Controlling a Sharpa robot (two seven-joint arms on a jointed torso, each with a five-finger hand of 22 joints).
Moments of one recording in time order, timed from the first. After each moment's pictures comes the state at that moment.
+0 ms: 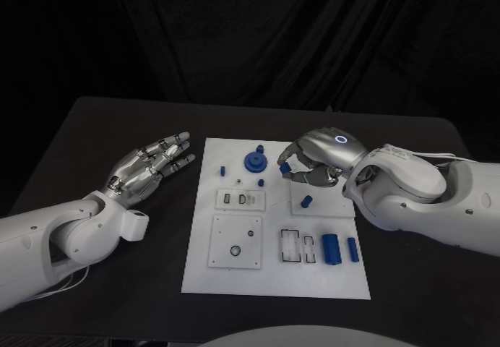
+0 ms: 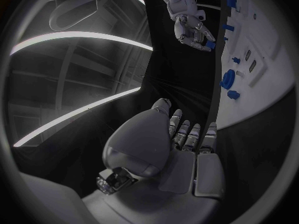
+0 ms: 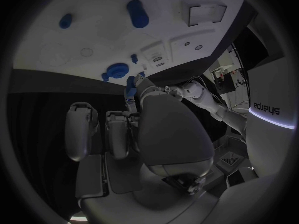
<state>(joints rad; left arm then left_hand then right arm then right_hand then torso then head) 1.22 -1.01 -0.21 1.56 -0.05 0.07 0.68 1.56 0.25 -0.11 0.24 0.62 0.40 0.11 0.12 0.05 0.09 0.13 0.18 0.03 0.07 0.16 0.04 0.02 0.17 0.07 0.28 0.04 0.02 1.40 -0.99 -0.25 1.88 -1.71 -0.45 -0.27 1.48 -0.04 0.17 0.17 0.29 1.04 0.08 0.15 0.27 1.46 -0.01 1.57 1.31 1.47 -0.08 1.54 1.31 0.02 1.47 0.04 1.40 1.31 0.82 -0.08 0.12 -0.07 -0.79</state>
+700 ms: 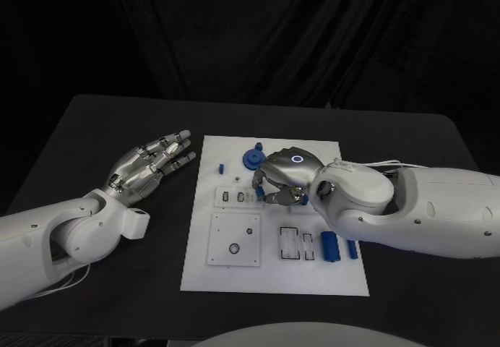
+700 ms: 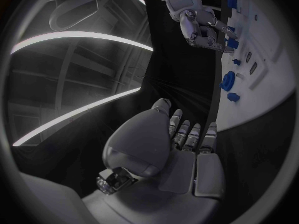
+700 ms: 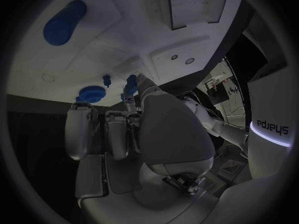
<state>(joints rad) 1.22 -1.00 -0.21 1.56 -0.05 0.07 0.68 1.56 0.25 -0.11 0.23 0.62 0.41 0.11 0.12 0.05 0.09 0.13 0.18 0.03 0.07 0.16 0.04 0.02 0.17 0.07 0.28 0.04 0.02 1.35 -0.82 -0.25 1.83 -1.78 -0.30 -0.37 1.46 -0.05 0.15 0.17 0.21 1.06 0.10 0.16 0.27 1.46 -0.01 1.57 1.31 1.47 -0.08 1.53 1.31 0.03 1.47 0.04 1.38 1.31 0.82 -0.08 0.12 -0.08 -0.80</state>
